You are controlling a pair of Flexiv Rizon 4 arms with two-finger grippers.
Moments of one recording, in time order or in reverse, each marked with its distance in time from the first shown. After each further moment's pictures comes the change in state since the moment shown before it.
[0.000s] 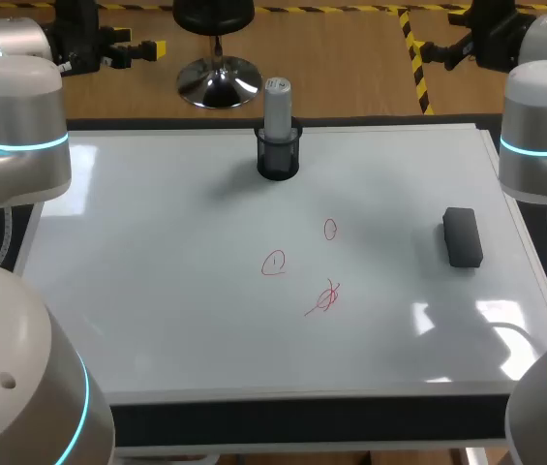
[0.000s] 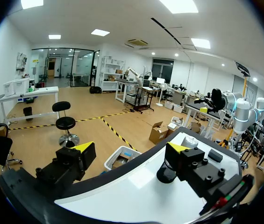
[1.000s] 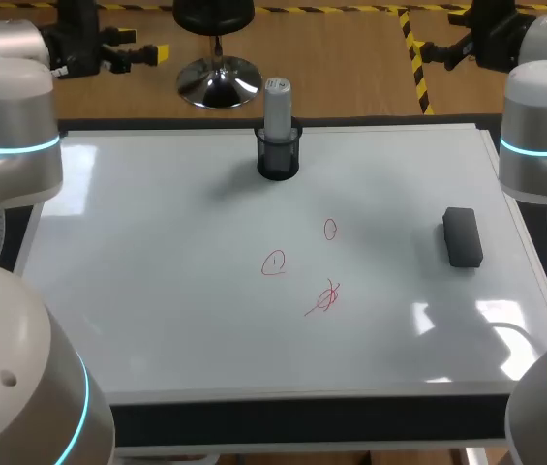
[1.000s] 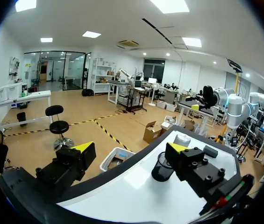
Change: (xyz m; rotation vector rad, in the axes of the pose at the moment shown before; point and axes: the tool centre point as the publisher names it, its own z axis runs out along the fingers) left arm 0.015 0.002 -0.003 0.012 0.080 0.049; right arm 0.000 0.000 0.000 0.000 0.000 0.000
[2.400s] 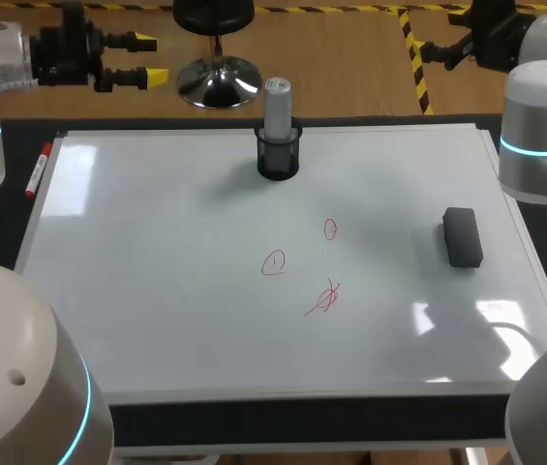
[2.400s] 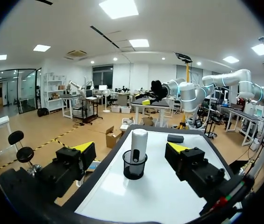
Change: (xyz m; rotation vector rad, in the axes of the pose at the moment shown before) left arm 0.050 0.008 -0.013 0.062 0.454 0.226; right arm 0.000 0.000 0.000 0.000 0.000 0.000
